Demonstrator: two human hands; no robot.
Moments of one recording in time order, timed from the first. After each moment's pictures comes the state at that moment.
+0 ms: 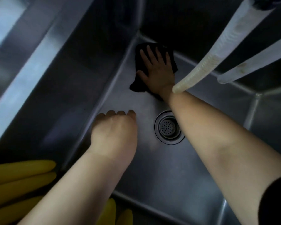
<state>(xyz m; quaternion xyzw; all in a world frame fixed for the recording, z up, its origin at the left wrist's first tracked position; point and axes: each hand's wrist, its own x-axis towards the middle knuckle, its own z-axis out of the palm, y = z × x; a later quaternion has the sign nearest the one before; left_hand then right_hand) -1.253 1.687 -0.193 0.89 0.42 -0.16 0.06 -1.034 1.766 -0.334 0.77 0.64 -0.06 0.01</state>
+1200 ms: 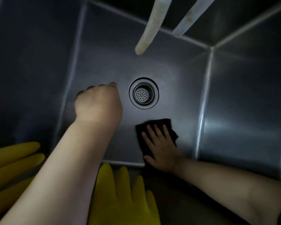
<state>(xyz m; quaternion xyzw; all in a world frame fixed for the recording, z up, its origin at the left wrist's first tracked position) -1.244 1.685 -0.177 0.89 0.39 -0.17 0.17 -1.168 1.425 -0.300 0.73 0.65 -0.17 0.11</state>
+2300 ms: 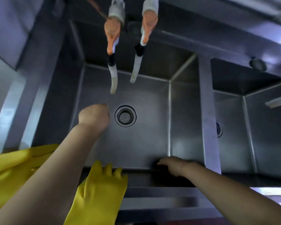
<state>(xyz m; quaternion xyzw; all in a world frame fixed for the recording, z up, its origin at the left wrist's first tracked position) -1.234 1.675 -0.083 0.90 0.35 -0.17 0.19 -1.128 1.362 -0.146 0.77 0.30 -0.56 0.09</state>
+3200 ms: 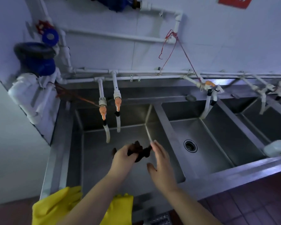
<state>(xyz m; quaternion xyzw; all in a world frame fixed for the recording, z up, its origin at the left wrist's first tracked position) -1.306 1.565 0.101 0.70 0.25 0.01 0.67 -1.269 1.412 0.086 0.90 0.25 -0.03 -0.36</state>
